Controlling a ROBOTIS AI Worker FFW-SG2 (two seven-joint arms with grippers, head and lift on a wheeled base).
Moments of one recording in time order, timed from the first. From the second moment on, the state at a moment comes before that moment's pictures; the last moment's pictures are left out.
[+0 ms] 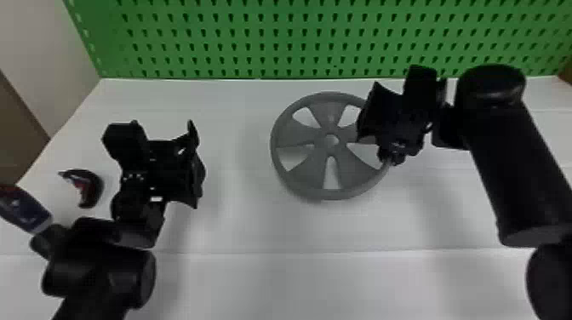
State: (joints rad) left arm -0.06 0.20 -0.13 -1.52 0.16 -0.13 0.18; right arm -0.78 -0.09 0.02 -1.02 -1.26 1.18 -1.25
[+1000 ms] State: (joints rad) left arm -0.05 0.20 -0.11 -1.56 0.18 -0.13 0.18; right arm -0.42 -0.08 0.10 -1.52 -0.42 0.70 -0.41
